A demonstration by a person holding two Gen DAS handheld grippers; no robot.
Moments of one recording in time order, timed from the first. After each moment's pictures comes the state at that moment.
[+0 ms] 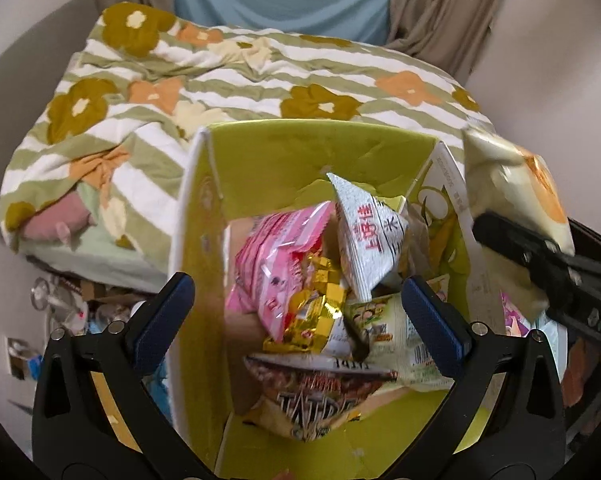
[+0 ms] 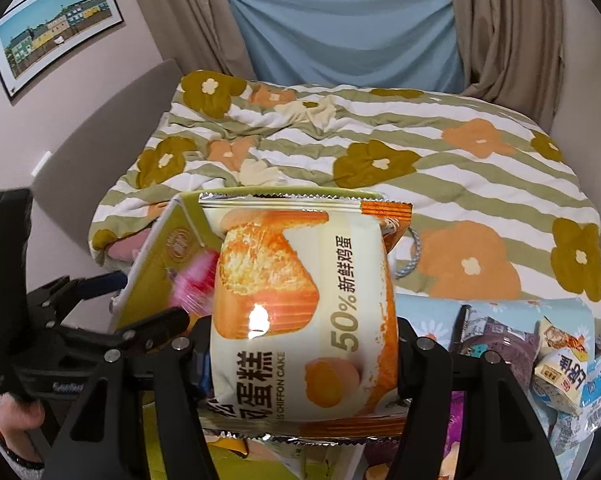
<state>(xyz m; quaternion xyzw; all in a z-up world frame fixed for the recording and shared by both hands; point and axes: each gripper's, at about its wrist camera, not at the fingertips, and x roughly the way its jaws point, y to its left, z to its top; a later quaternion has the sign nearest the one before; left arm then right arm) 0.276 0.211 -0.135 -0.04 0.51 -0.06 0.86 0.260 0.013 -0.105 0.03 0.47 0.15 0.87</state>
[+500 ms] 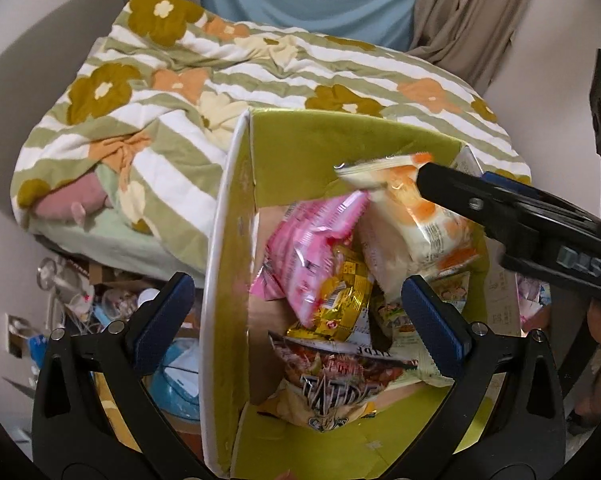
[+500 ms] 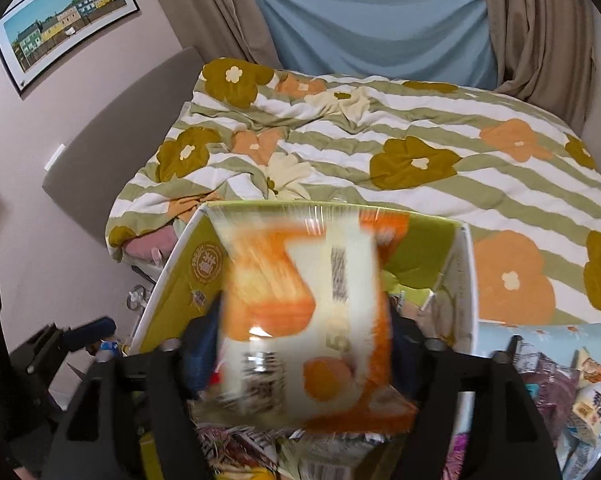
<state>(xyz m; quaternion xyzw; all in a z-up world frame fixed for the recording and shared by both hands) 0.265 0.232 -0.142 -0.06 0.51 -0.03 0.86 0.299 0.057 -0.127 0.05 0.48 0.19 0.86</state>
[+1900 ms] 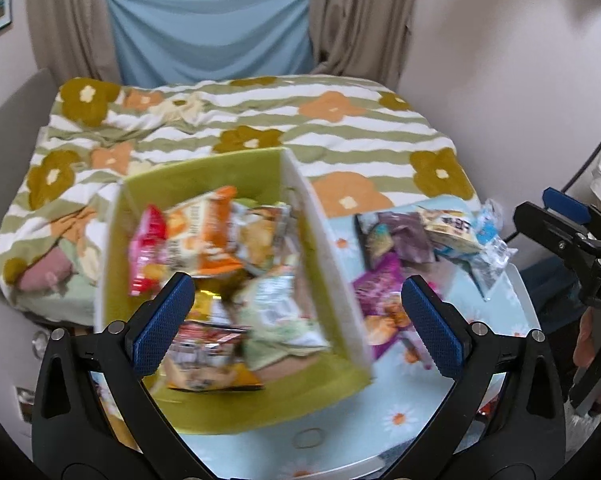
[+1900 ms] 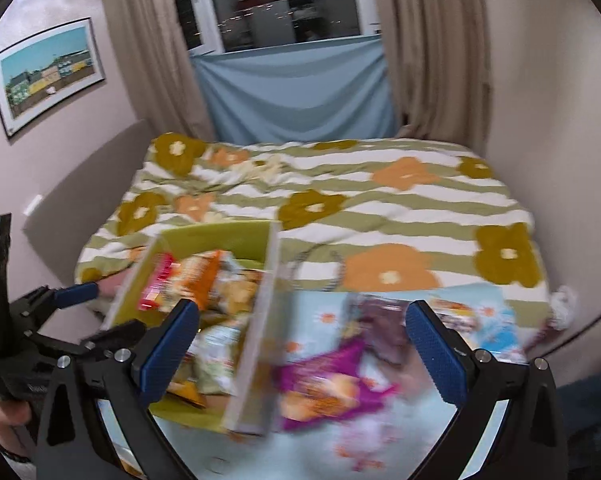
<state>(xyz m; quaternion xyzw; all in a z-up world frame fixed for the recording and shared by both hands) 0.175 0.079 -0.067 0.03 0.44 -0.15 0.89 0.124 -0.117 -0.027 0.04 0.38 0.04 0.92</state>
